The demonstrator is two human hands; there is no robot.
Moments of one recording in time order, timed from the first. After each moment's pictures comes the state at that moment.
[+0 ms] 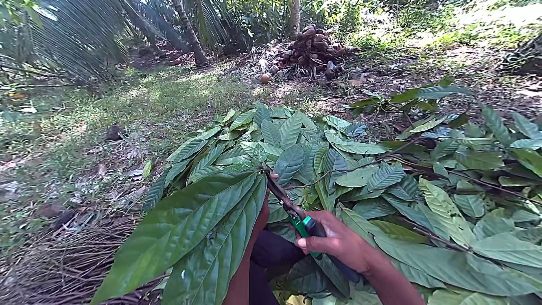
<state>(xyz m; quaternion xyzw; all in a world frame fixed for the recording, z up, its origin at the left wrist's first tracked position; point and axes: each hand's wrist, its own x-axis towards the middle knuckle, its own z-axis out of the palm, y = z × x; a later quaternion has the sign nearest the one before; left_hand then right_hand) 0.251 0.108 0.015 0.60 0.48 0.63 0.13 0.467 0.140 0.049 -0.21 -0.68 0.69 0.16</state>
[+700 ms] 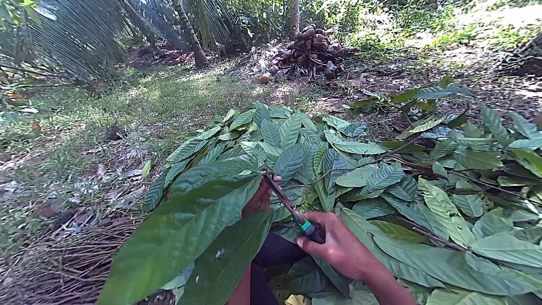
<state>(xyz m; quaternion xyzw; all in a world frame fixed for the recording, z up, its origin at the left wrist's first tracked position) 0.262 0.113 0.021 0.51 0.37 0.73 0.26 0.468 0.127 0.044 -0.32 -0.73 0.57 0.21</state>
